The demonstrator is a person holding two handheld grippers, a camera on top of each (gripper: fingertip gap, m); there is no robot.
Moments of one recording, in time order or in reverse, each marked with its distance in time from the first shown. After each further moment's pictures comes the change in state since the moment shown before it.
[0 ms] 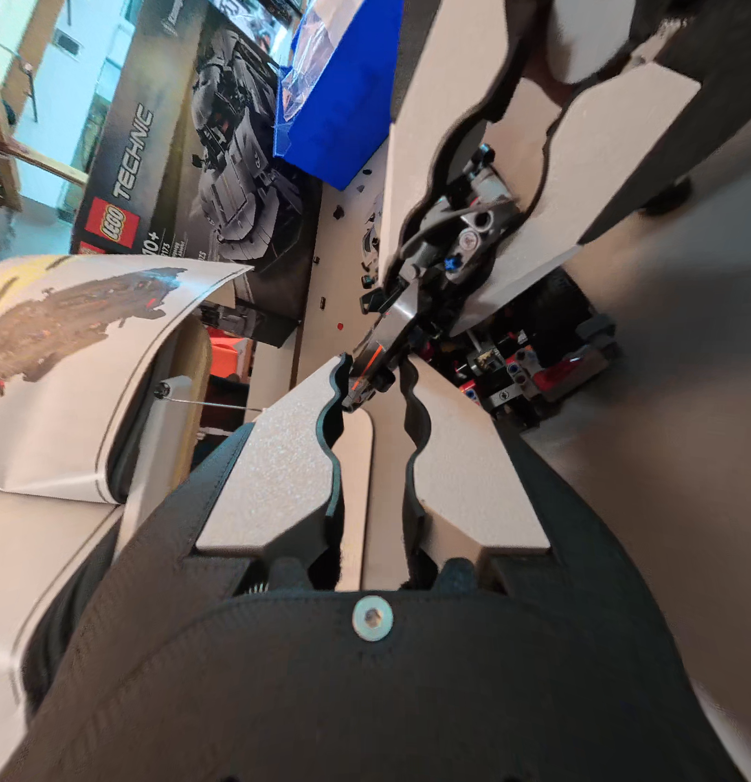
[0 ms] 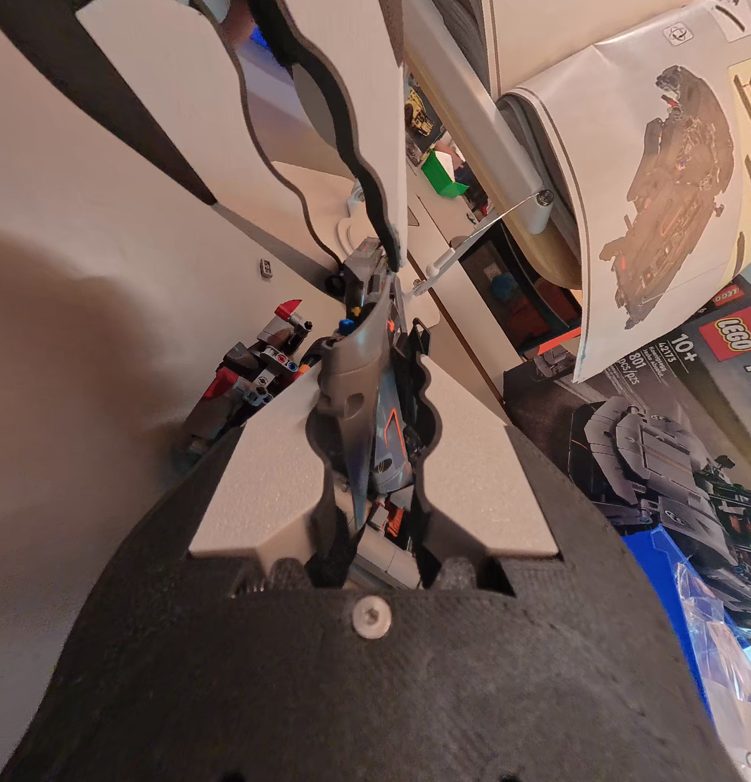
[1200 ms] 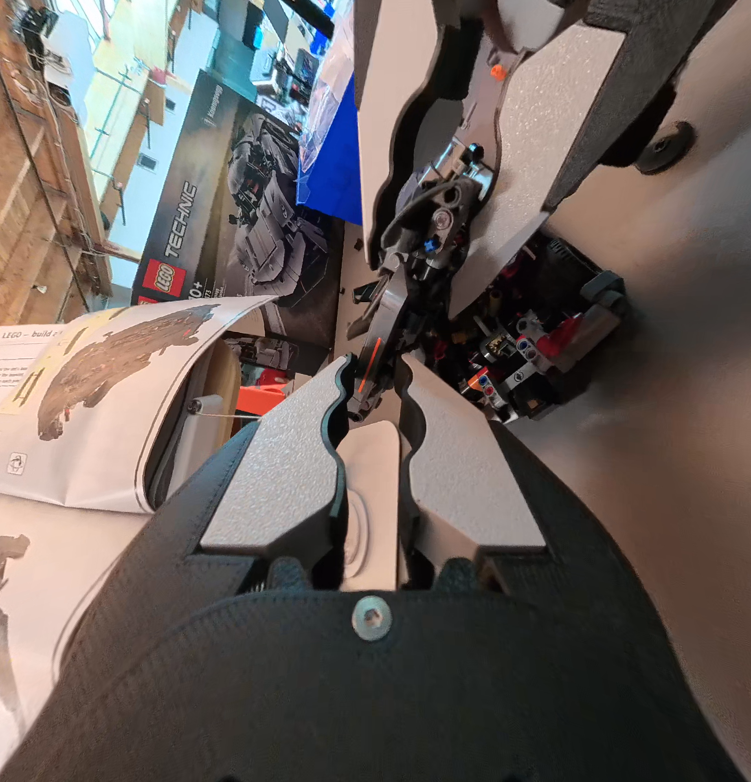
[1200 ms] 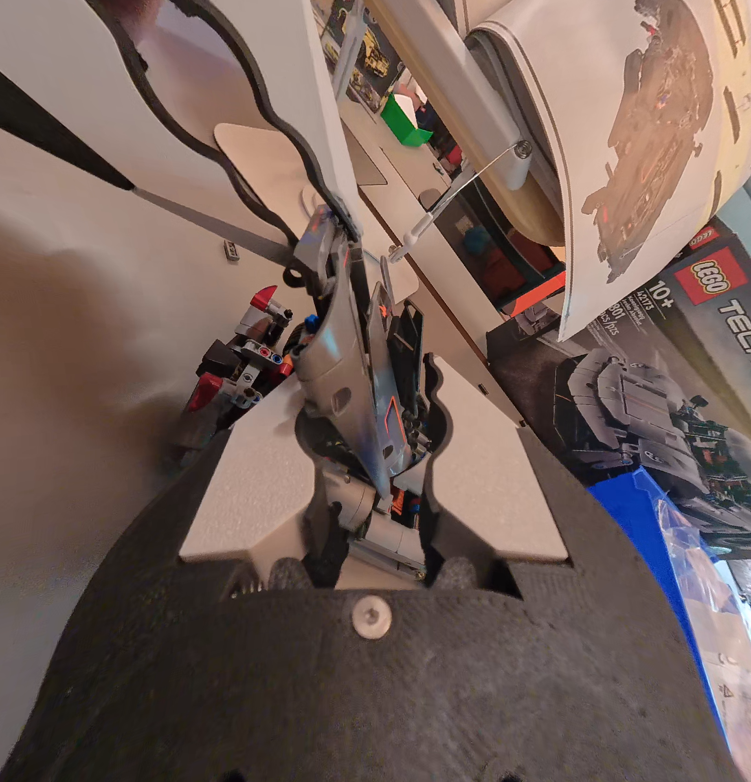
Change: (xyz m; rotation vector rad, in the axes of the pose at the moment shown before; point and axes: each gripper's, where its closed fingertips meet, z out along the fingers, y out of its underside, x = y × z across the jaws) left arm 0.002 0.006 -0.007 0.113 -0.074 0.143; right arm 0.005 0.009 0.002 -0.101 0.101 0.057
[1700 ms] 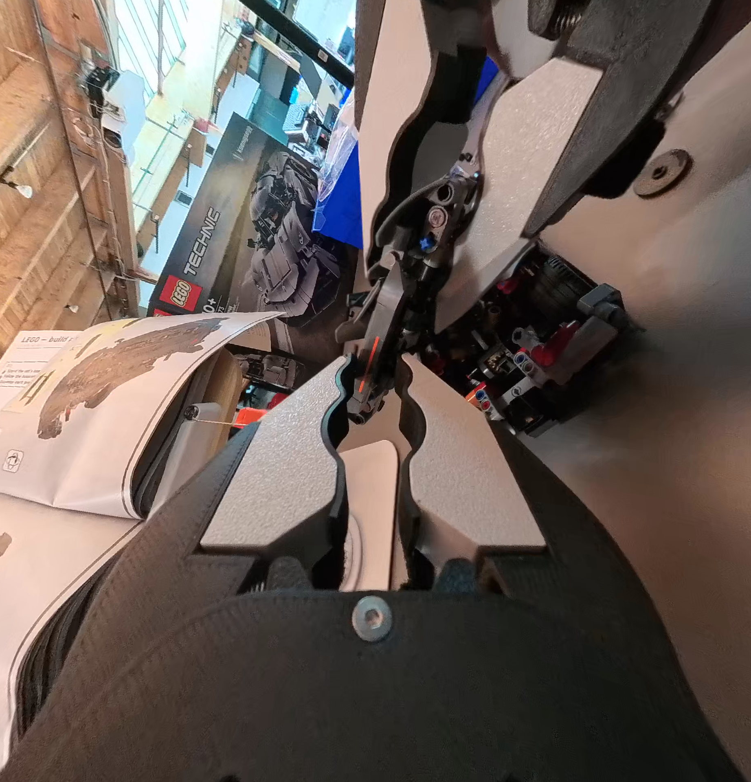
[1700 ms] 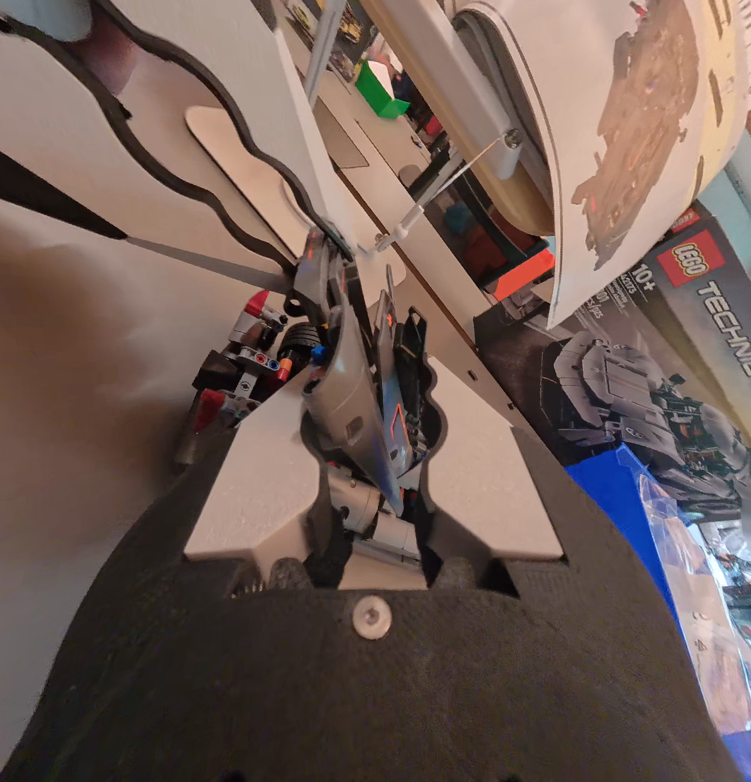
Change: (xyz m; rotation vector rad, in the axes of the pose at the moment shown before) left arm 0.004 -0.001 0.003 0.091 -0.053 -0.021; right arm 0.000 -0.003 0.002 -0.058 0.062 0.012
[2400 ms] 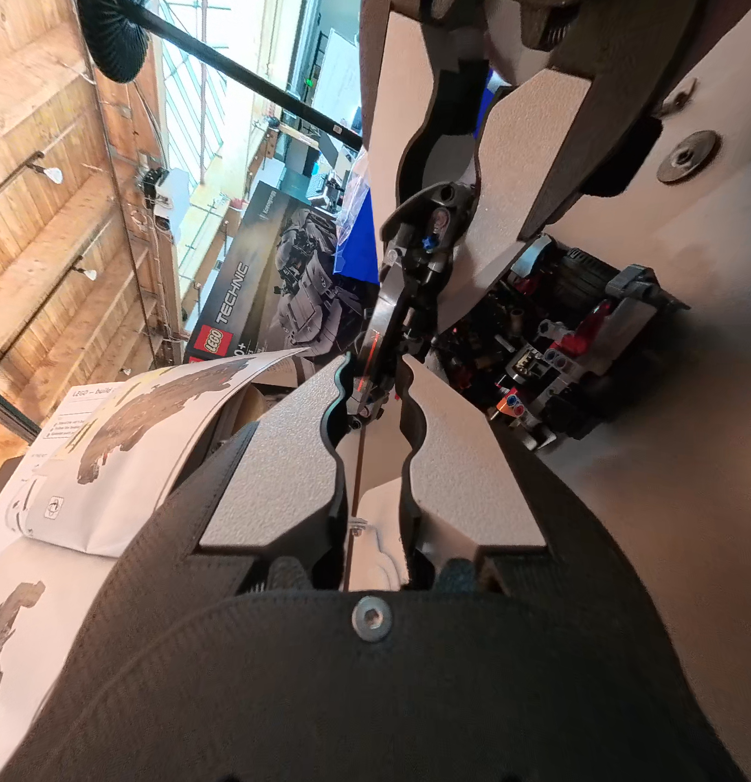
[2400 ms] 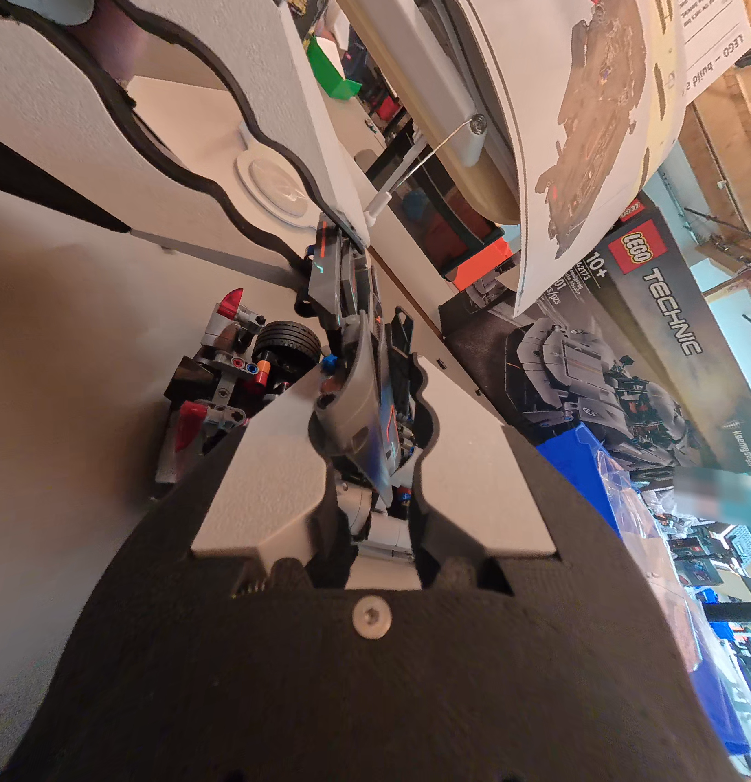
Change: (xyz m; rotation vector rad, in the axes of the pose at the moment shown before) left arm -0.009 -0.003 0.011 0.121 -0.040 0.109; right arm 0.010 0.004 0.003 -0.030 0.115 -0.019
